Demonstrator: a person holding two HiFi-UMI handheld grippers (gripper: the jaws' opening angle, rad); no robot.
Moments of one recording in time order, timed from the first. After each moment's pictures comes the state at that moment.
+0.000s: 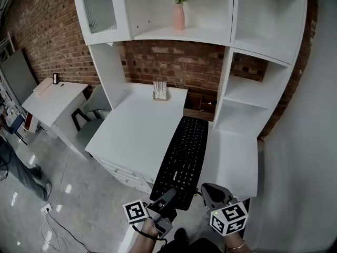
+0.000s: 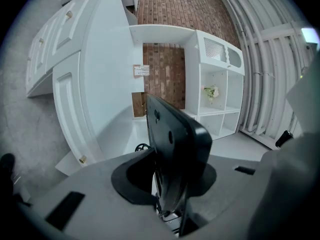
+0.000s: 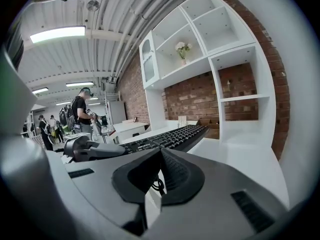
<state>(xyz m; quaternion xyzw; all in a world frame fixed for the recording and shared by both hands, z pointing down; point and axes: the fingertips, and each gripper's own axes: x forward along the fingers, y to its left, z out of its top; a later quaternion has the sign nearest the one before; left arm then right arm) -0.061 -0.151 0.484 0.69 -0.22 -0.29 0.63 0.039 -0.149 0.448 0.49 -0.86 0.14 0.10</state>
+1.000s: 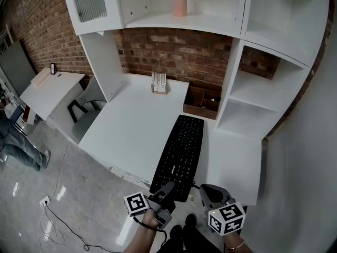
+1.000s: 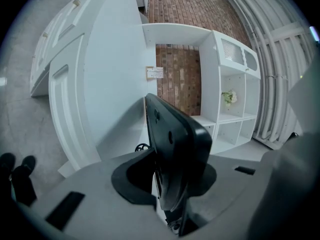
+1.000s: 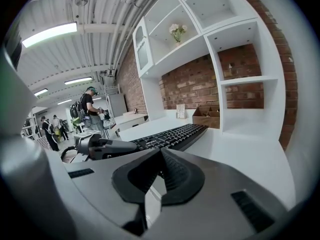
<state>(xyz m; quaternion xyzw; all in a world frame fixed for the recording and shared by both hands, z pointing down) -0.047 -0.227 0.545 0.66 -0.27 -0.28 0.65 0.057 -0.200 0.493 0.46 -0.86 0.18 0.15</state>
